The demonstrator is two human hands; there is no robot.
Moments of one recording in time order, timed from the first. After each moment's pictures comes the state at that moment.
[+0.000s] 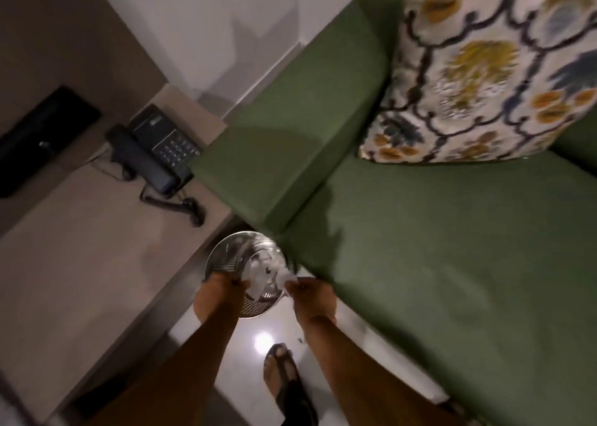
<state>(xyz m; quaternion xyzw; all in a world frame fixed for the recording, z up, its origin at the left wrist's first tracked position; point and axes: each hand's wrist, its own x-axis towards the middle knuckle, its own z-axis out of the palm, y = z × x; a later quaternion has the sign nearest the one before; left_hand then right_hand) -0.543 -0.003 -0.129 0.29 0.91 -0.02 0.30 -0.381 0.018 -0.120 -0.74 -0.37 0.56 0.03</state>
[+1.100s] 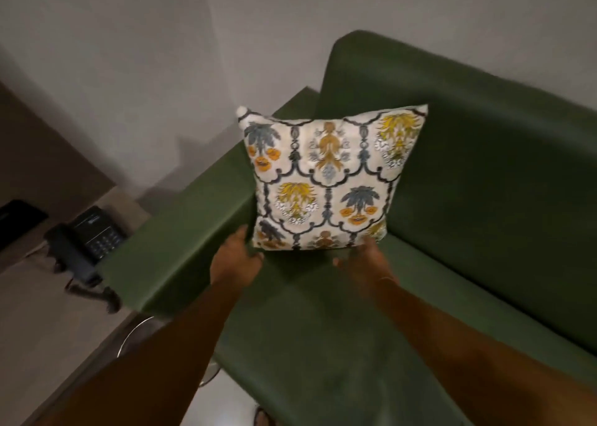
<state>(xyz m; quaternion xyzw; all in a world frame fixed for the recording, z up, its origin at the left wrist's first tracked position) -0.320 0.202 0.050 0.49 0.80 0.15 0.31 -0.066 0.226 0.030 -0.72 -0.46 0.48 0.18</state>
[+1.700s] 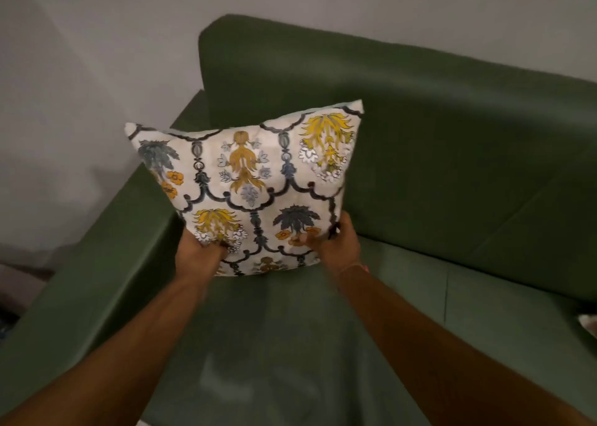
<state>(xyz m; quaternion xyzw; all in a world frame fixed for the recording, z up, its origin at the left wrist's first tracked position) -0.243 0.302 0.042 0.36 0.76 0.33 0.43 -0.016 0.271 0.018 -0.66 -0.31 0.49 0.49</state>
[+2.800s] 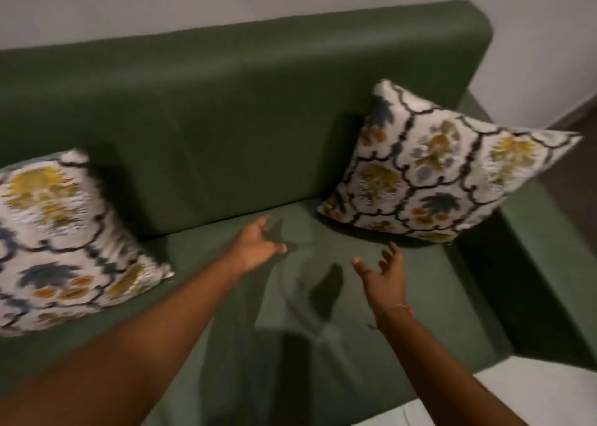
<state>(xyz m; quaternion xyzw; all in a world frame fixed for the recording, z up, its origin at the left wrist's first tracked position) 0.256 0.104 0.049 0.67 0.44 -0.09 0.59 0.368 -0.113 0.041 -0.82 0.05 0.26 0.52</state>
